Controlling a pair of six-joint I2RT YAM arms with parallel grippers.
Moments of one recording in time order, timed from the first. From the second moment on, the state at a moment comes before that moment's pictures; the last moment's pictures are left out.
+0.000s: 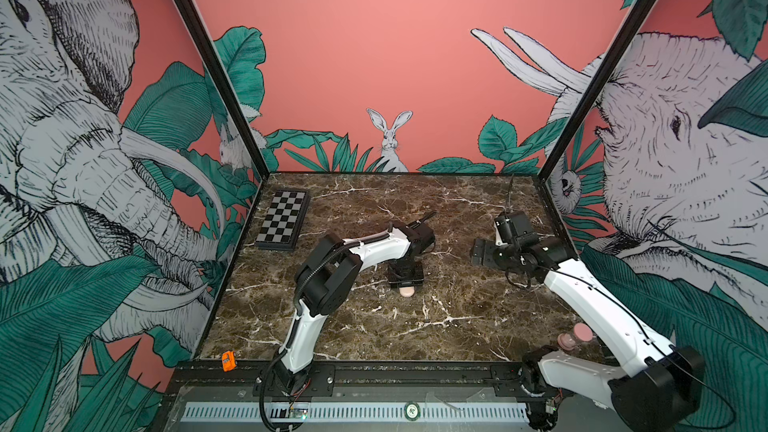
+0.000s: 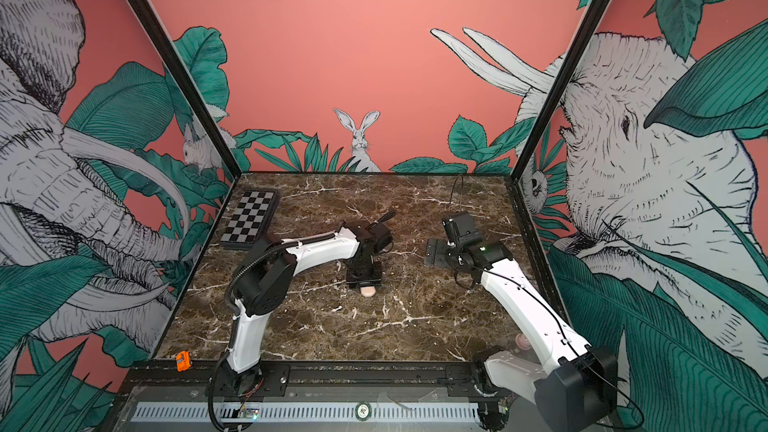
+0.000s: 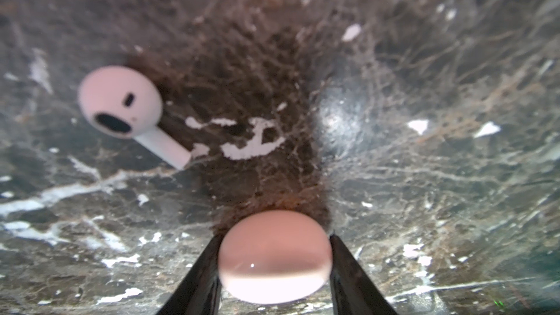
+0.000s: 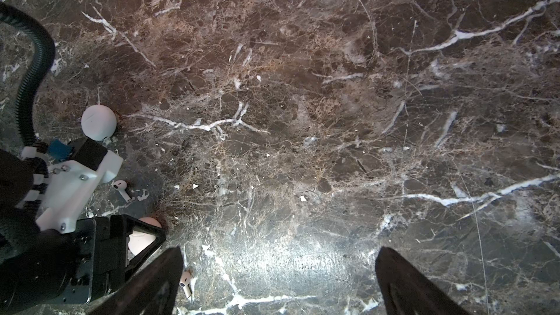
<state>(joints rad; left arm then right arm) -0.87 2.08 1.53 -1.02 0.16 -0.86 0.40 1.15 1.01 -0.87 0.08 0.50</state>
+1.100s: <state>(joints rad) -0.90 1.30 0.96 -0.46 0.03 0.18 0.40 1.13 1.01 -0.61 -0.63 0.44</state>
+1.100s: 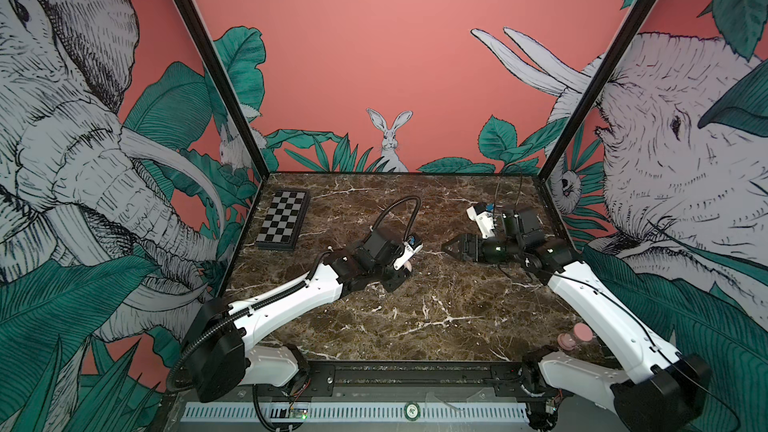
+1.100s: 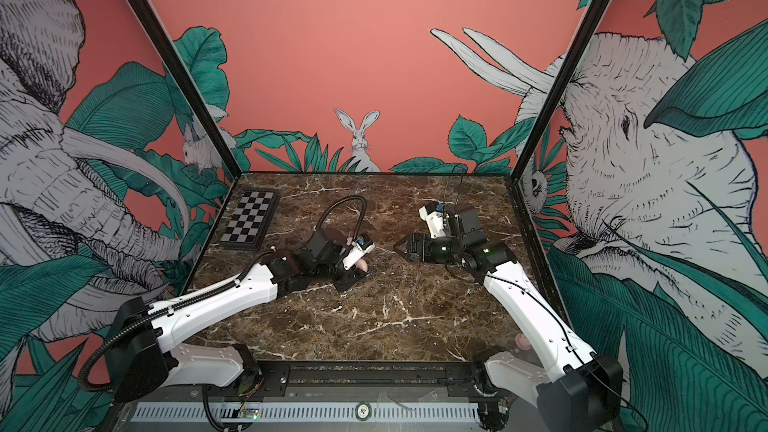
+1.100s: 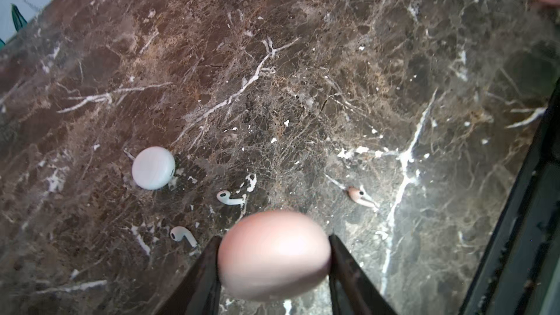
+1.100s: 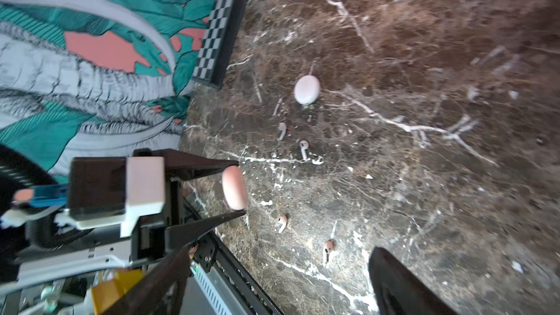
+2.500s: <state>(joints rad) -0.90 1.26 0.88 -0.34 0.18 0.37 0.67 1.40 1.08 -0.55 -0.60 0.43</state>
